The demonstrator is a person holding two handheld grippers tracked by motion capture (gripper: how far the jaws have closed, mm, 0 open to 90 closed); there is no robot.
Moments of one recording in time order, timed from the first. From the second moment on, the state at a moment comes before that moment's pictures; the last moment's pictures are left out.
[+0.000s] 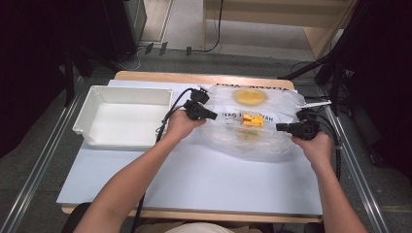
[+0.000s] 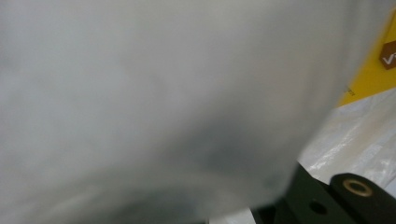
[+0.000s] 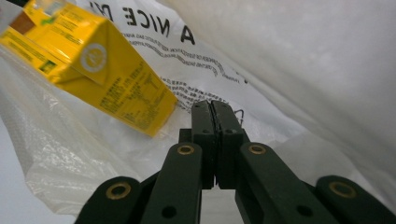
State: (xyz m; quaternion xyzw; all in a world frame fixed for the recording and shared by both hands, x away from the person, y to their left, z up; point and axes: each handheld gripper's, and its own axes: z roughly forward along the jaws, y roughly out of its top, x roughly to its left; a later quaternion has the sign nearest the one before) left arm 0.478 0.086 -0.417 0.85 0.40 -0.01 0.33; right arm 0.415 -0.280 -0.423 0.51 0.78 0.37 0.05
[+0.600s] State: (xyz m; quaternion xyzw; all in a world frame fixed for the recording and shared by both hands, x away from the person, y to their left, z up) left arm 0.487 0.087 -0.442 0.85 0.42 0.00 0.32; right arm 0.418 -0.294 -0.456 0.55 0.76 0.35 0.05
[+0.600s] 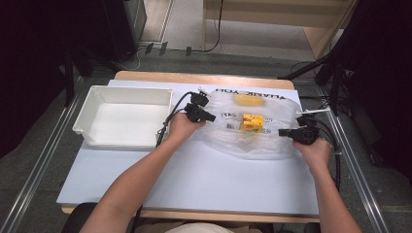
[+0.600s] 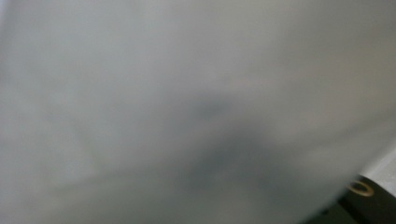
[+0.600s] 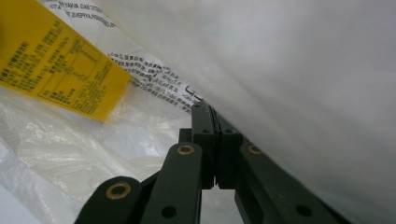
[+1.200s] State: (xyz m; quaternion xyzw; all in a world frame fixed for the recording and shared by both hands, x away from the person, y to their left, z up) left arm 0.492 0.093 -0.455 0.84 0.44 0.01 0.30; right arm 0.416 -0.300 -0.468 0.57 0.75 0.33 0.05
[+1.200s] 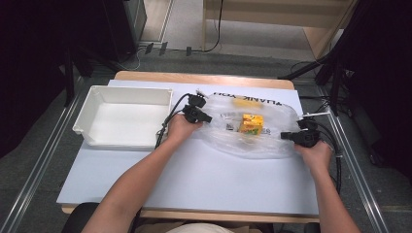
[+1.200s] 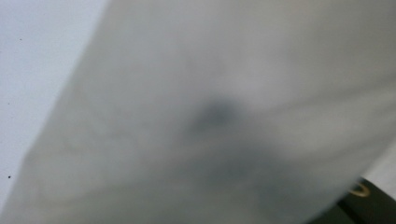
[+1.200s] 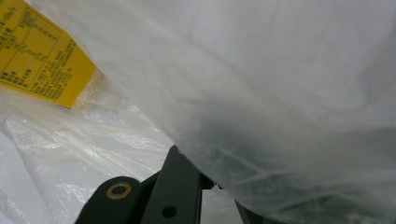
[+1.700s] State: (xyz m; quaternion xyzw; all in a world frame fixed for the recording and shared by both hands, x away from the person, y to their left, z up) left arm 0.492 0.094 -0.454 0.84 0.46 0.05 0.29; right arm 0.408 -0.313 -0.473 0.58 0.74 0.33 0.07
